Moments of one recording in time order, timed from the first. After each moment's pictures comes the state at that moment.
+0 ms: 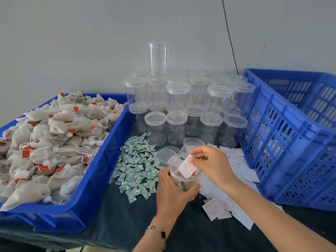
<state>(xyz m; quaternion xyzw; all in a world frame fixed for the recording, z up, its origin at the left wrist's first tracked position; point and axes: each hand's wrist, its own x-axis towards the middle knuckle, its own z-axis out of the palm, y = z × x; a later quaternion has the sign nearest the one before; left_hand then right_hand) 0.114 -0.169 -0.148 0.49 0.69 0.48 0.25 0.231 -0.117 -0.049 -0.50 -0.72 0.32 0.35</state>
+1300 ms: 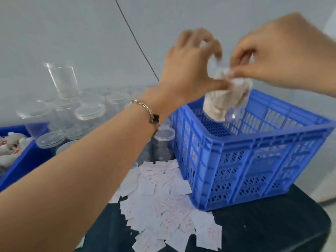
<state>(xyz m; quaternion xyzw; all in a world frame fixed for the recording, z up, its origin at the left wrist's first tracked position) 0.291 -0.040 0.162 0.83 0.35 0.41 -0.15 0.449 -0.109 0.206 -0.51 -0.79 -0.27 0.20</state>
